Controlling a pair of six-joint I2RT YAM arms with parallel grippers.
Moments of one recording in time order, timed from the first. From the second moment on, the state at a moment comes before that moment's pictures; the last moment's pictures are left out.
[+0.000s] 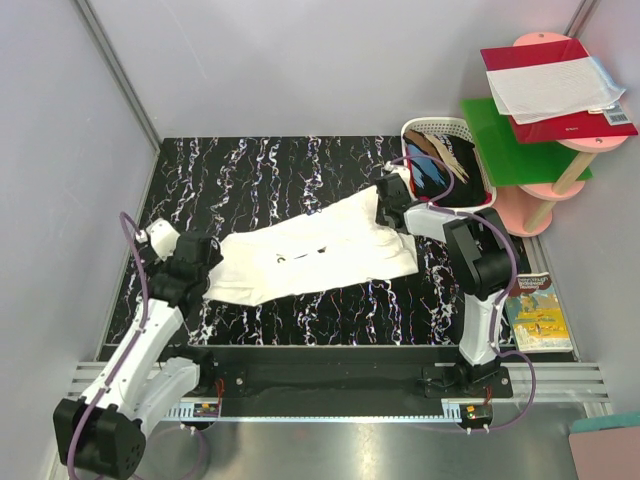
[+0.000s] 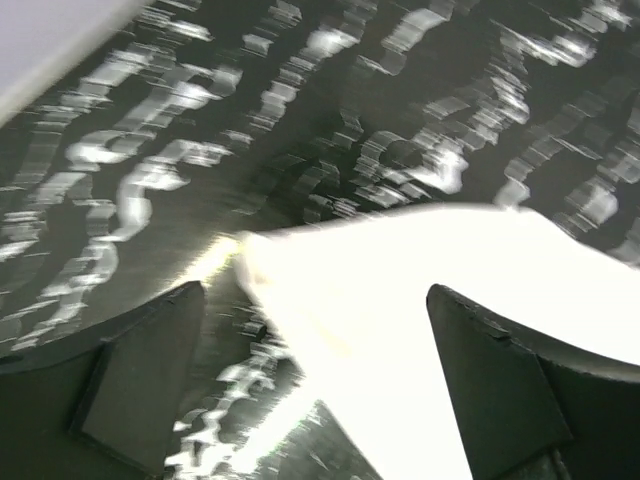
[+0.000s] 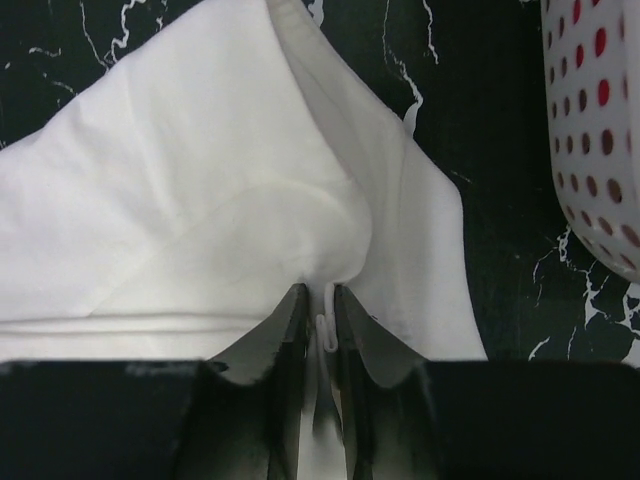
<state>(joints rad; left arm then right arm) -0.22 0.85 0.64 -0.63 -0.69 -0.78 0.40 2.00 1.22 -0.02 0.30 0.39</state>
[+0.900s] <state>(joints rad) -0.71 1.66 0.99 -0.55 -0.63 -0.57 0.41 1.68 1.00 0.05 0.25 0.35</state>
